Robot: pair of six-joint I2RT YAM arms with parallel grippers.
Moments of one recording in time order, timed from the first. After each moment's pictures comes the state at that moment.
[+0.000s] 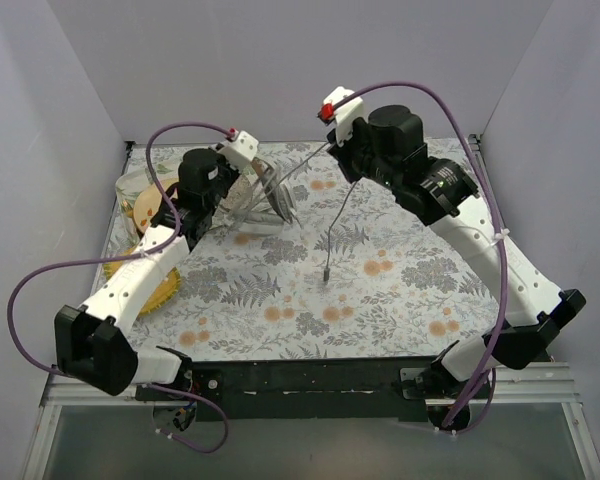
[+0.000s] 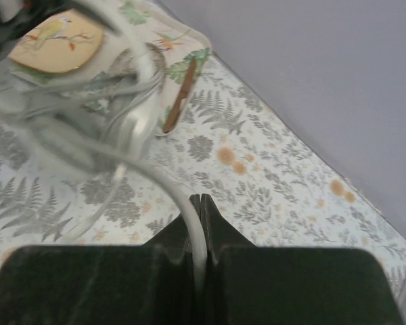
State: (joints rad) left arm -0.33 1.36 1.18 -0.05 -0.26 0.53; right arm 0.78 1.48 1.82 -0.69 0.07 -0.24
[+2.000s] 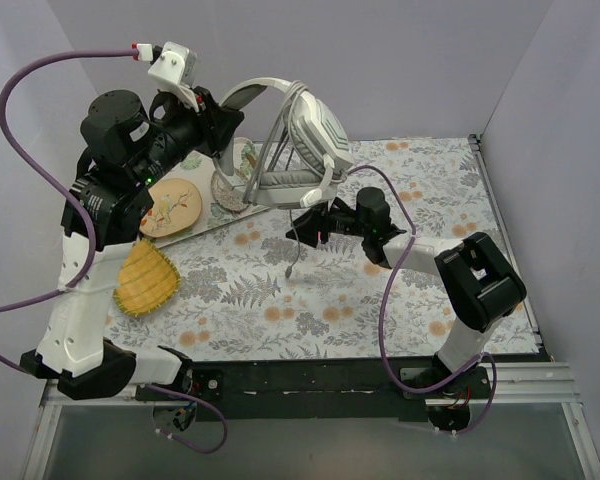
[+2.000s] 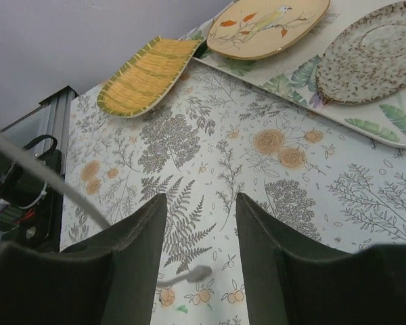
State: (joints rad) left arm -0.45 1.32 2.01 -0.67 0.17 -0.11; right arm 0.59 1.73 0.90 0.75 -0.77 0.32
